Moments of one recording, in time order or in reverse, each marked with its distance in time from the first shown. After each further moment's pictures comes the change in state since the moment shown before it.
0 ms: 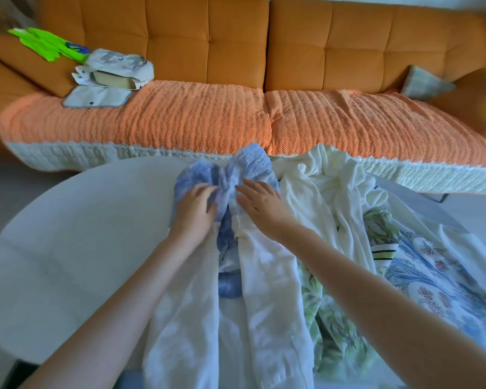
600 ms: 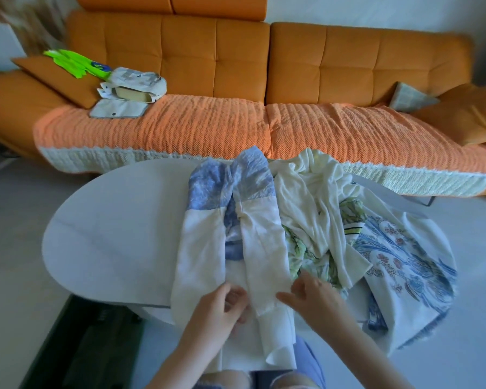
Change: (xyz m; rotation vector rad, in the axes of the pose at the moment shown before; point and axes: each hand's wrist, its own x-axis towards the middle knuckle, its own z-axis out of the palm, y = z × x) left_hand -0.231 0.102 -0.040 -0.530 -0.284 -0.454; right_hand -0.229 -0.034 -0.016 0.024 -0.161 0.481
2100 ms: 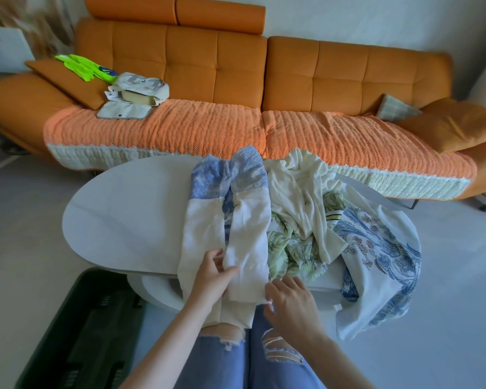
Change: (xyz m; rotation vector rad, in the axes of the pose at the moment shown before) left_hand -0.006 0.002 0.002 -0.277 0.113 -0.118; right_hand -0.057 0.006 0.049 -0.415 0.388 -0.532
